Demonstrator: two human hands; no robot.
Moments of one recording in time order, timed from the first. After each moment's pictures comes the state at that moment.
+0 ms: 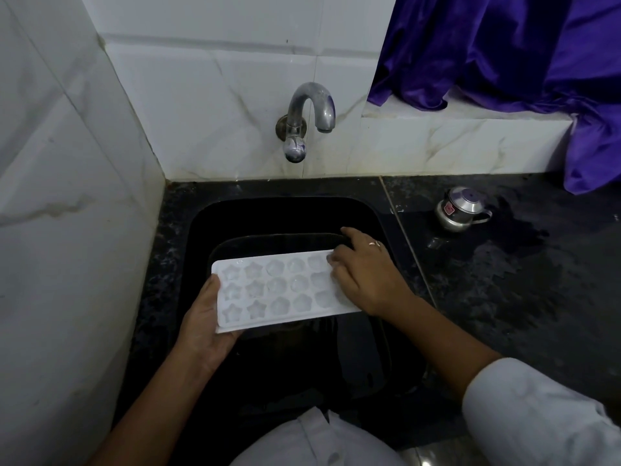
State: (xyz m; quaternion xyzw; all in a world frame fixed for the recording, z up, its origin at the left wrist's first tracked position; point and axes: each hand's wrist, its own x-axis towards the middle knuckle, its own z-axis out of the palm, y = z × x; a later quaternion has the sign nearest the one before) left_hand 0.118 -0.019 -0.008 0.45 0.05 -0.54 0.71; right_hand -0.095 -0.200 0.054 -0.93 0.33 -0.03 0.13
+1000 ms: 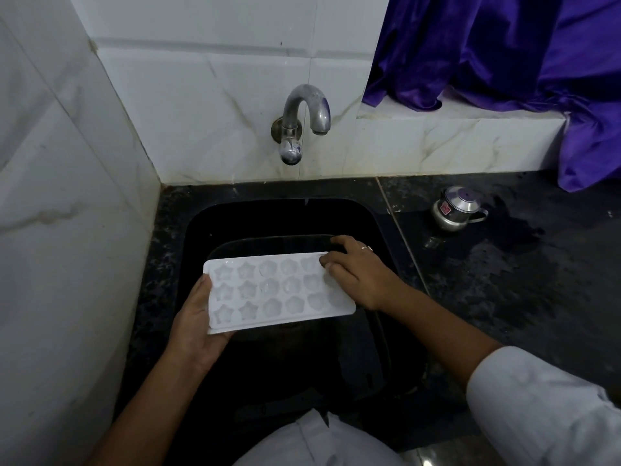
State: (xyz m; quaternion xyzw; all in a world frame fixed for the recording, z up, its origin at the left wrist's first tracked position) left_hand 0.125 -0.020 0.001 0.47 0.06 -0.51 0.71; right_hand -0.091 -0.211 0.054 -0.91 0.34 0.01 0.26
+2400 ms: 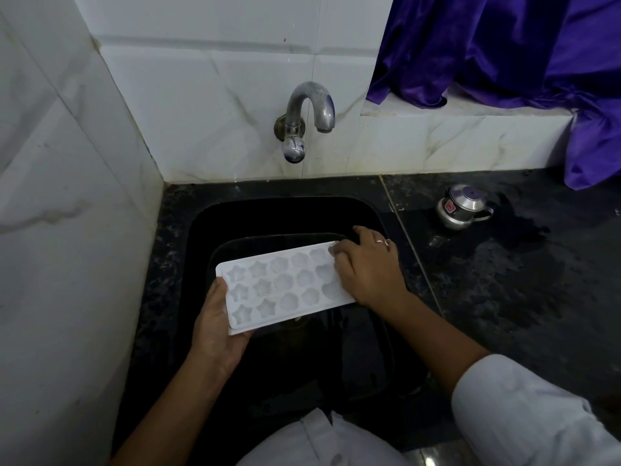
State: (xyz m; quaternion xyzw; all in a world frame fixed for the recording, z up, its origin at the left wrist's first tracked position) left_hand 0.100 -0.027 0.003 0.46 0.04 -0.49 0.73; right_hand -0.076 -0.198 0.054 -0.88 0.46 -0.04 0.12
